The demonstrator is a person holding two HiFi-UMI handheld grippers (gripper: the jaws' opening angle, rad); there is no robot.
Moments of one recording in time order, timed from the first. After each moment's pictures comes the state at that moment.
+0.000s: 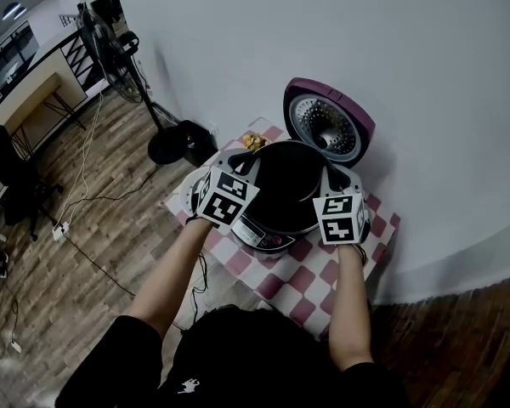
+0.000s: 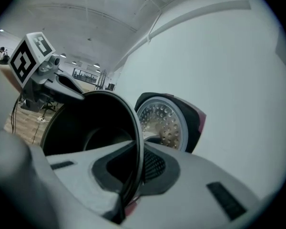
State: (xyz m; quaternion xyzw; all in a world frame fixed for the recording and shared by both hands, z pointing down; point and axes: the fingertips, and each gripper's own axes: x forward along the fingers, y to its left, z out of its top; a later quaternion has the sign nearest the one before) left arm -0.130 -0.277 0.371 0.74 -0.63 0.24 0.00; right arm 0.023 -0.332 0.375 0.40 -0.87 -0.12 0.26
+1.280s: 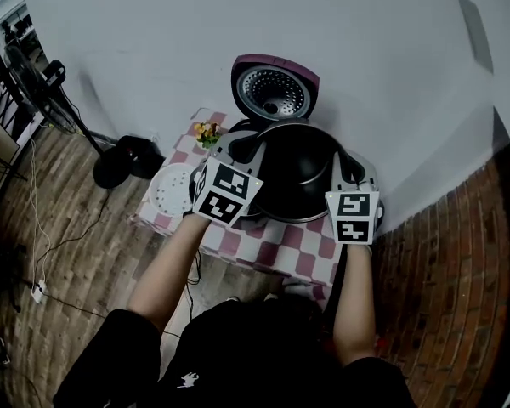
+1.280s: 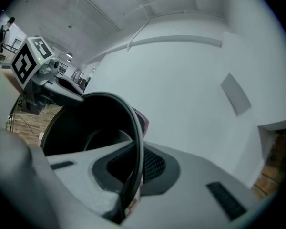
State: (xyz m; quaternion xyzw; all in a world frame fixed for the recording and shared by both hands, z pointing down) left arm -0.041 -0.206 0.304 0.86 -0.48 0.16 -0.09; right arm 0.120 -0.202 0.305 0.58 -0.77 -0.13 0.23
